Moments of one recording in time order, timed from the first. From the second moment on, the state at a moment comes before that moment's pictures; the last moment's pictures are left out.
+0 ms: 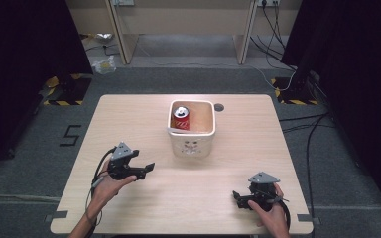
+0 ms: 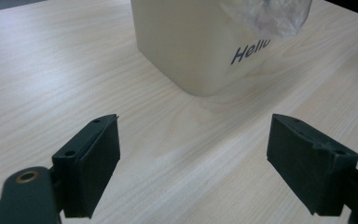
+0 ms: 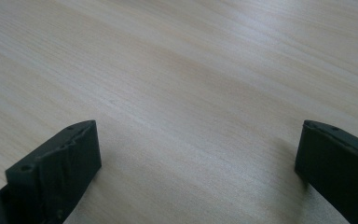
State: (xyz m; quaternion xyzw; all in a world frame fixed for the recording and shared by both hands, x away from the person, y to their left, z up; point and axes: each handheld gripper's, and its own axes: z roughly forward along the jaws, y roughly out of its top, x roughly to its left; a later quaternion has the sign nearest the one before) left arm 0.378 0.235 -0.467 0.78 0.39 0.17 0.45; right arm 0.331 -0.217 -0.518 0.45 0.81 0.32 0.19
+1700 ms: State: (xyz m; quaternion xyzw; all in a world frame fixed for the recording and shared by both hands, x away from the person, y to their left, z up) left arm 0.321 0.230 -0.522 0.83 0.37 0.17 0.38; right arm 0.331 -0.217 -0.518 0.46 0.81 0.32 0.19
